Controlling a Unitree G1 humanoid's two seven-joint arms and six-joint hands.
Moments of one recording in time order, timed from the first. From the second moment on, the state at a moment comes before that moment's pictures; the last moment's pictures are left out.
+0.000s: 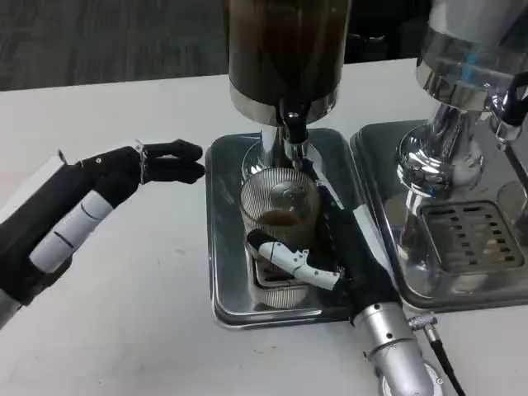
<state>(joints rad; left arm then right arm) -0.06 0.50 0.20 0.26 -0.34 -0.53 -0.80 -0.28 0.04 0.19 0.82 -0.24 -0.58 -0.15</state>
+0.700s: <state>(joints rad) -0.07 0.50 0.19 0.29 -0.34 -0.53 -0.80 -0.27 0.04 0.22 0.85 -0.41 -0.62 -0.50</state>
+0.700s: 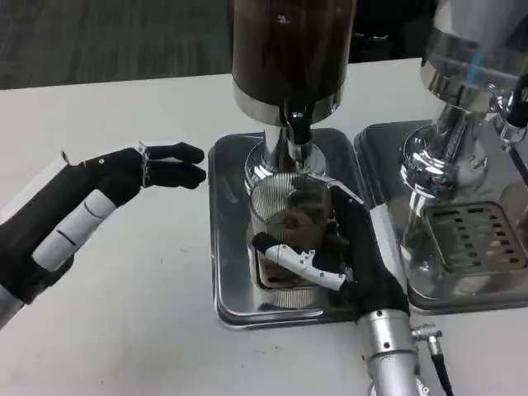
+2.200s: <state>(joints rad) -0.10 0.50 0.12 0.32 -0.30 -0.53 -0.81 0.00 -0.01 0.19 0.47 -0.49 -0.64 -0.63</state>
